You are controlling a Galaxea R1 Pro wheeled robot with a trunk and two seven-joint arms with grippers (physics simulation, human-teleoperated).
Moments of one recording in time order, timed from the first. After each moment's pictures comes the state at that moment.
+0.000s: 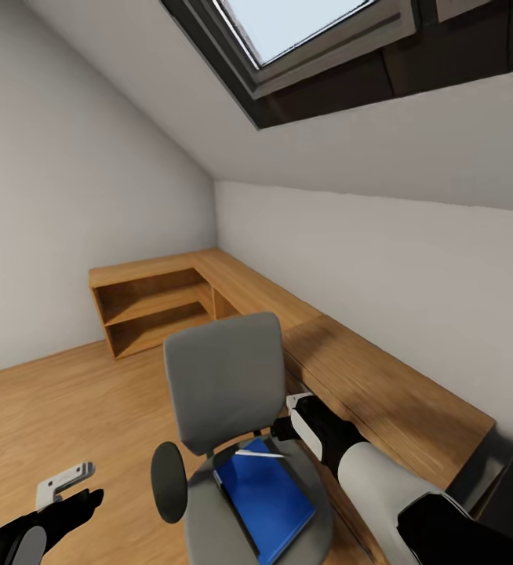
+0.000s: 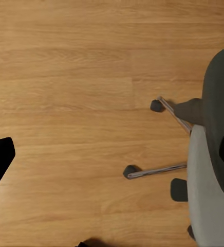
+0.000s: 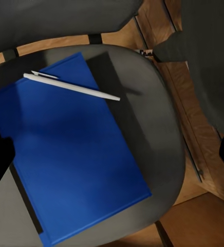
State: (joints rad) left arm -0.01 0.05 0.29 -1.62 0.40 0.86 0.32; right arm -0.85 0.17 0.38 -0.40 -0.32 0.67 -0.17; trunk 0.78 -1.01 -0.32
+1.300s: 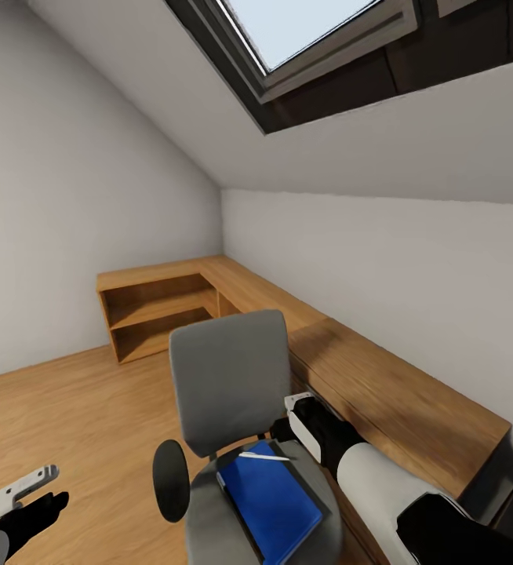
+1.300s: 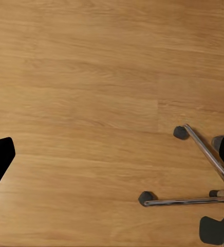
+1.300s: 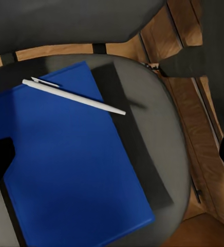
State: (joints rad) left arm -0.01 0.08 0.42 -1.62 0.41 0.86 0.32; right arm -0.85 0.17 0.43 -0.40 -0.32 0.66 -0.17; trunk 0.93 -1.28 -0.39
